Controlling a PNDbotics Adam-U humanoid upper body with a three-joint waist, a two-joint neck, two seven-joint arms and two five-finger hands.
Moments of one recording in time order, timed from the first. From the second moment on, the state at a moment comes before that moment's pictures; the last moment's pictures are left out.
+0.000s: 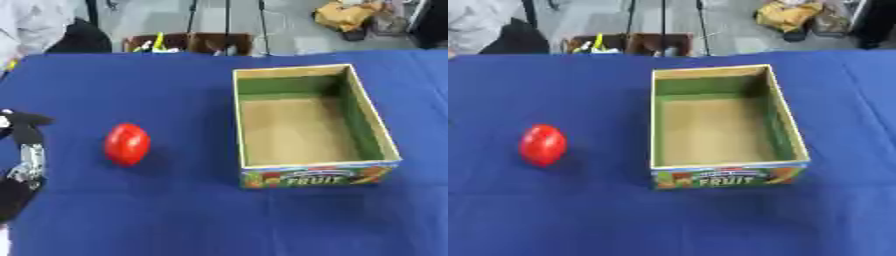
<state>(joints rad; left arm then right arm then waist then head) -0.18 0.18 0.28 -1.98 -0.48 -0.42 0.04 -0.23 -0.20 -0.23 -1.98 0.21 -0.07 -0.24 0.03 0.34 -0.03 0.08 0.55</state>
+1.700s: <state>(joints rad) -0.31 0.61 0.17 -1.86 -0.57 -0.48 -0.31 -0.23 -0.21 -0.21 -1.98 0.21 -0.07 -0.23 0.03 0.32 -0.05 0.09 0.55</state>
